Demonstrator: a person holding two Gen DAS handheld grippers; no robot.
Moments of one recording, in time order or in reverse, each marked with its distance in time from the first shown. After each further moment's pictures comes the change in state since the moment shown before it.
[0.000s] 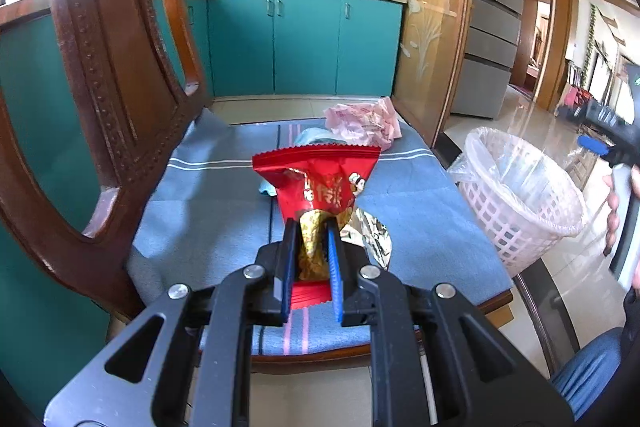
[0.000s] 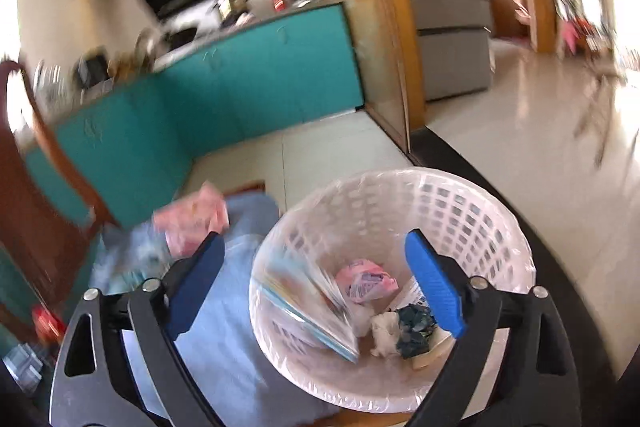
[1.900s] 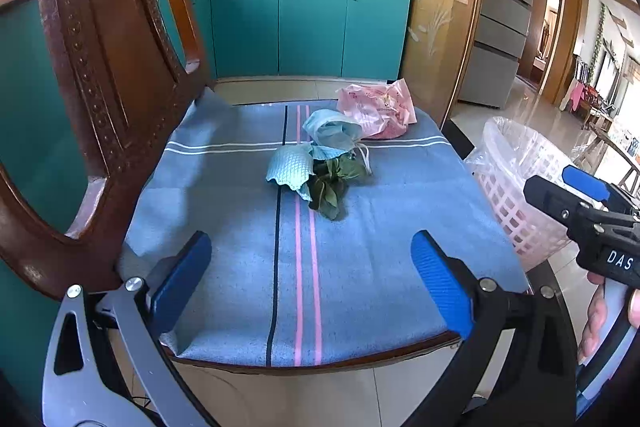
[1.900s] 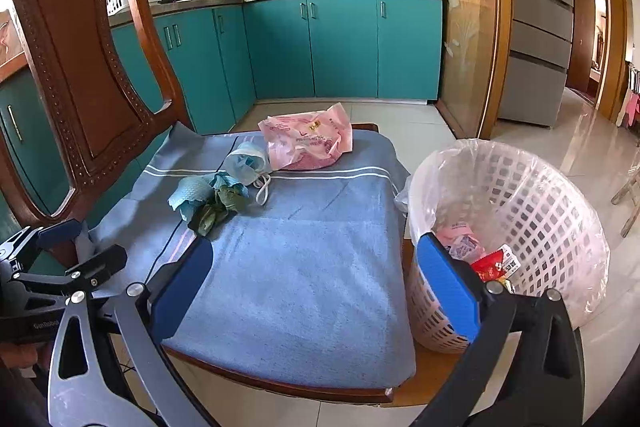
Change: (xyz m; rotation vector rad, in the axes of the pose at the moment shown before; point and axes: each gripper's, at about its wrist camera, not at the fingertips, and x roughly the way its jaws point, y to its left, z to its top) left arm 0.035 0.019 0.005 -0.025 0.071 0.009; right arm 0.001 0.136 -0.098 -0.372 0.133 0.121
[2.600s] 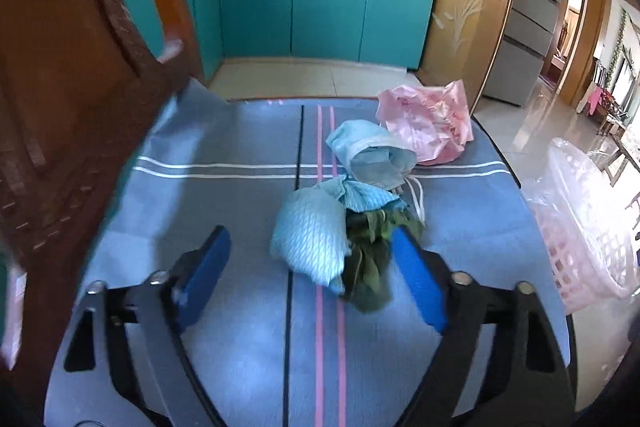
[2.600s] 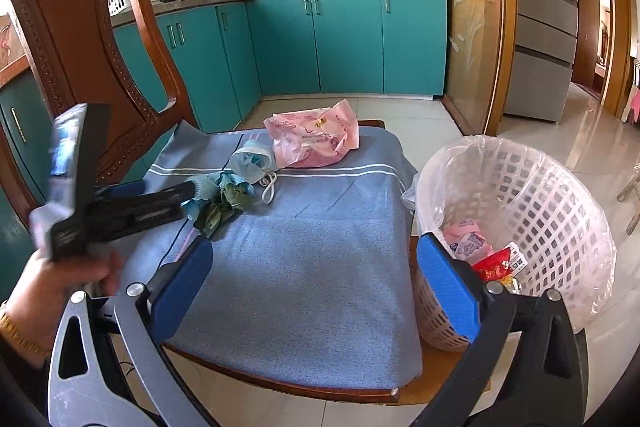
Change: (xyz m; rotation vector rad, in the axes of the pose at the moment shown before) left arm 0.122 0.021 0.053 -0.053 0.100 0.021; right arm 0.003 0.002 0.002 0.007 0.018 0.026
